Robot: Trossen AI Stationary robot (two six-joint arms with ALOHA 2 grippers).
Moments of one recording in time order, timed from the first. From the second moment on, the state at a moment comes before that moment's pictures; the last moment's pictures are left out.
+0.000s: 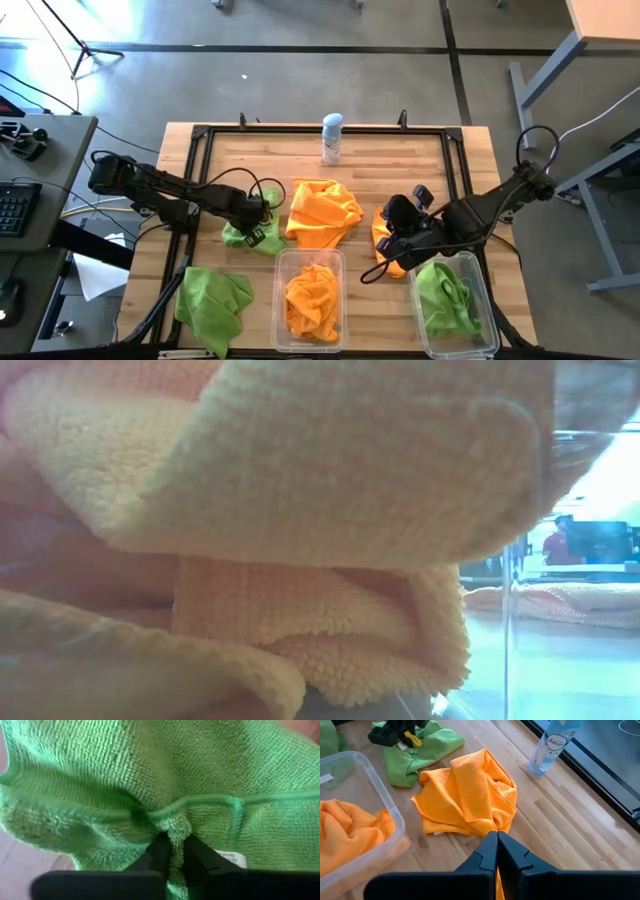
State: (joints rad) left arm -0.02 1.39 0.58 -0.65 -0.07 -0.67; right arm 0.51 1.51 1.62 -1.35 0.70 0.98
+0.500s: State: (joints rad) left arm 0.02 1.15 0.91 -0.97 -0.24 -0.52; right arm 0.50 1.51 1.62 -1.35 0.70 0.99
